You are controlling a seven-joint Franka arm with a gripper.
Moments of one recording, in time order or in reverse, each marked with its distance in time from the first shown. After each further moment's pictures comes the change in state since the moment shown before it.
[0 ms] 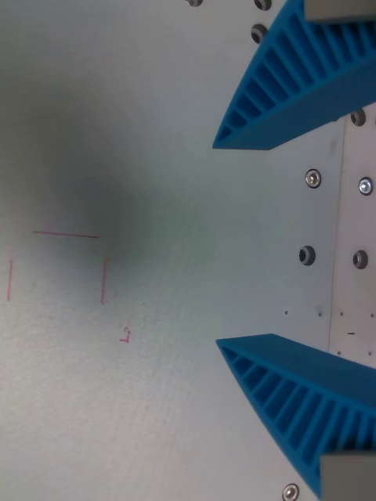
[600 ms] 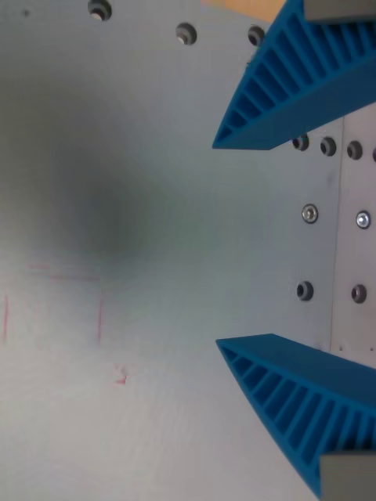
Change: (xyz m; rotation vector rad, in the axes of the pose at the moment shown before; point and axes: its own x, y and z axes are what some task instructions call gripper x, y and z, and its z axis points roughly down) arm -0.007 0.034 0.000 -0.007 0.006 0.012
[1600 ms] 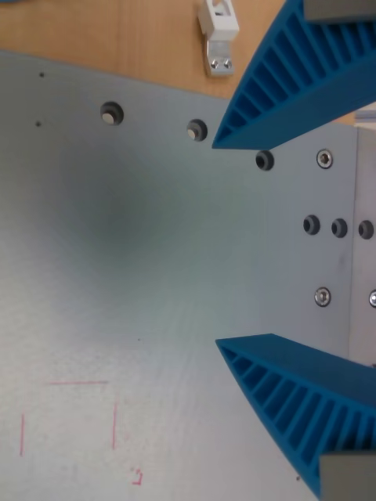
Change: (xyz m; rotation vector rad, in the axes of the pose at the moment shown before) arm 0.002 0.074 0.001 -0.014 0.013 0.009
